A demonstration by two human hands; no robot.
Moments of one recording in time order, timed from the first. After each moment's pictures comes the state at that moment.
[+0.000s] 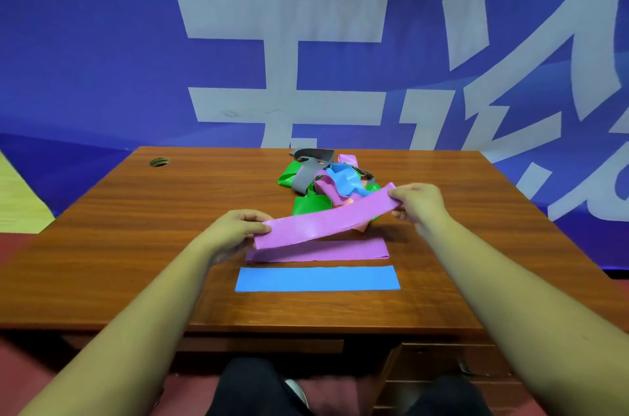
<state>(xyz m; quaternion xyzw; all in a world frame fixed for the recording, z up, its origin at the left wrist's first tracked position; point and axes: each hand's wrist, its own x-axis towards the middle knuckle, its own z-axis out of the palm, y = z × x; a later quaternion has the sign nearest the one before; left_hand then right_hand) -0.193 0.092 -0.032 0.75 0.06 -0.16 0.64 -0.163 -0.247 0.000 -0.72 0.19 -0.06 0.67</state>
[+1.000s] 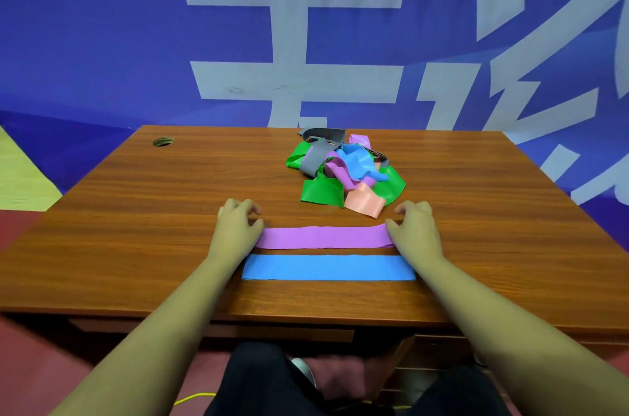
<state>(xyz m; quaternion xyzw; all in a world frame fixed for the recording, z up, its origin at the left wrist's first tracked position) -0.190 0.095 -0.088 0.94 0.05 0.12 0.30 -0.183 -0.230 -0.087 -0.95 0.10 -0.12 0.28</state>
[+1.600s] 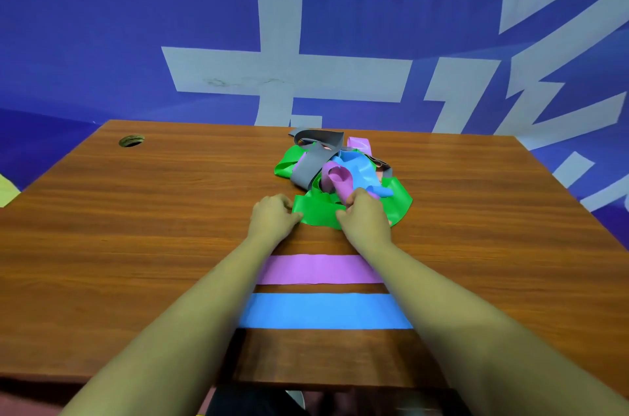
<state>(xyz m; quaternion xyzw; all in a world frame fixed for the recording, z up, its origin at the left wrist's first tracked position) -0.074 0.025 -0.100 0.95 0.07 0.01 0.32 -0.095 -0.151 -0.081 -0.94 0.06 -0.07 0.32</state>
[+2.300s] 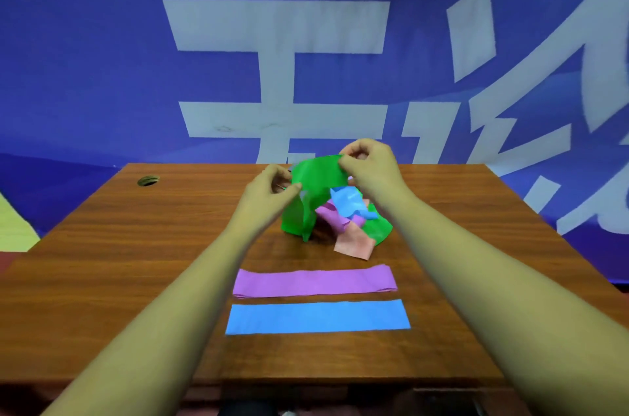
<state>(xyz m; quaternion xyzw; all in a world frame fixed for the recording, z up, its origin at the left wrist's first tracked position) -0.125 0.030 0.022 0.84 -0.08 0.17 0.51 -0.131 -0.162 0.083 -0.79 -0.04 -0.14 0.59</state>
